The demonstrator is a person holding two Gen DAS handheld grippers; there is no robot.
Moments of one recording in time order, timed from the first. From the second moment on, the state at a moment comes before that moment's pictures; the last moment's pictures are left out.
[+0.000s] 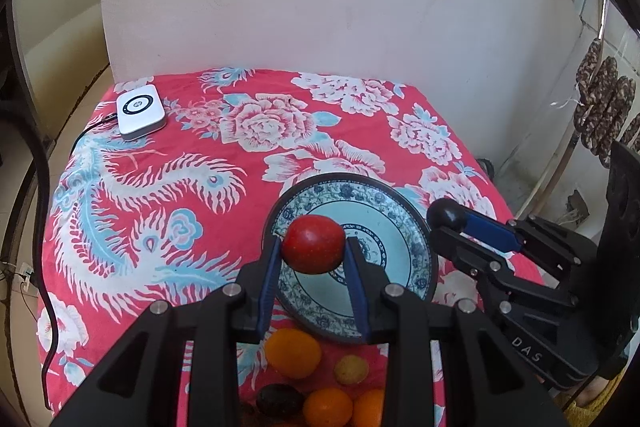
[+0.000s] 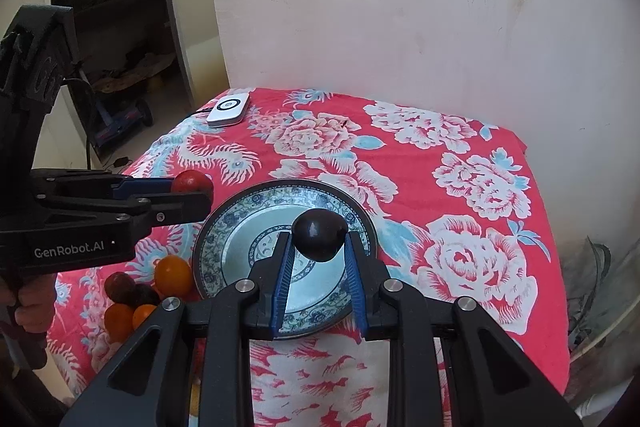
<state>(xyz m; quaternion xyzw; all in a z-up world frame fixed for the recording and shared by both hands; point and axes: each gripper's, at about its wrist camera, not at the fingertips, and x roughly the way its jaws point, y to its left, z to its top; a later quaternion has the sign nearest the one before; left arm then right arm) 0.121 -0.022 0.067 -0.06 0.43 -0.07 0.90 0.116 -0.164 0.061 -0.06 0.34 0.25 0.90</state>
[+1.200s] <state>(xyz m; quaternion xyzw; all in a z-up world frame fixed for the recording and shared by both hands) 0.187 -0.032 0.027 -0.07 0.46 -0.09 0.88 0.172 -0.131 0.020 -0.08 0.39 0.26 0.88</state>
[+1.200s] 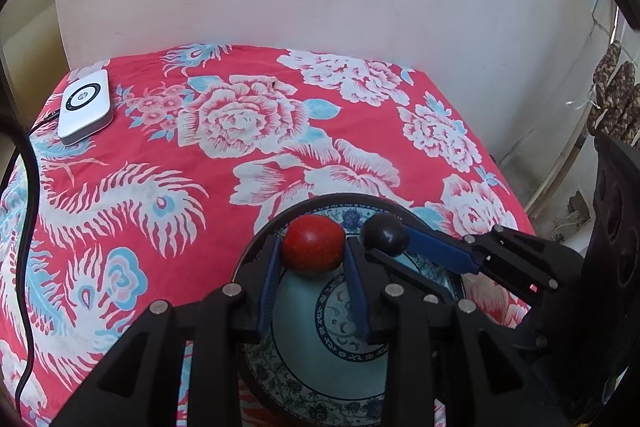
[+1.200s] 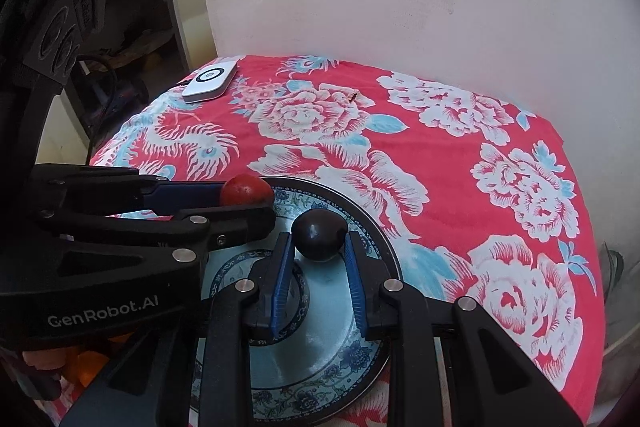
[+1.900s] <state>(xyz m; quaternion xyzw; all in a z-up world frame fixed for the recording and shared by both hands) 0.183 -0.032 0.030 -0.05 0.45 -0.09 0.89 0.172 -0.131 0.022 -0.08 0.39 0.26 0.88</state>
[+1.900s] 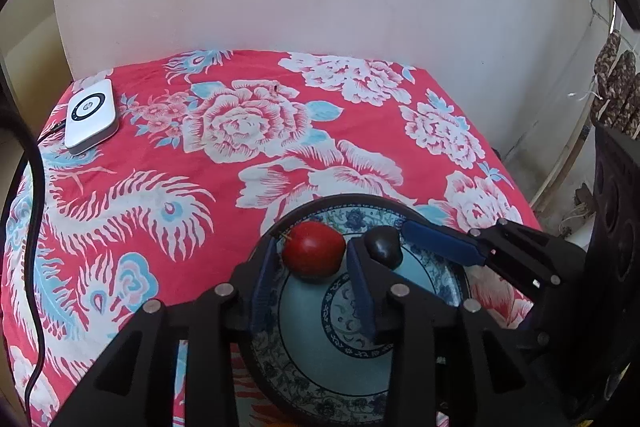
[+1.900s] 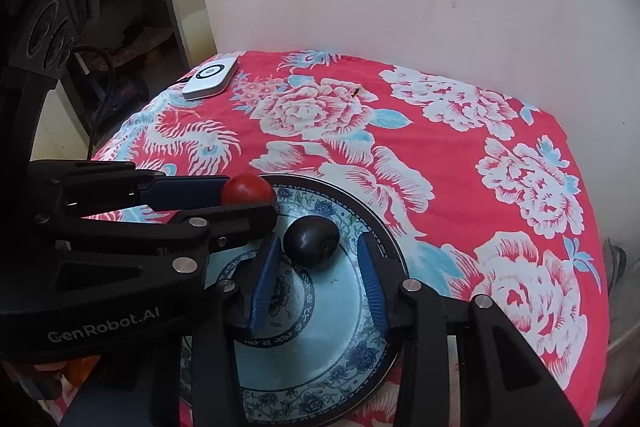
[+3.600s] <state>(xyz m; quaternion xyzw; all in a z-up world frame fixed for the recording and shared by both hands) 0.056 0.005 0.058 -0.05 0.45 -0.03 0.89 0.059 -0.164 0.058 -0.04 0.39 0.22 0.89</state>
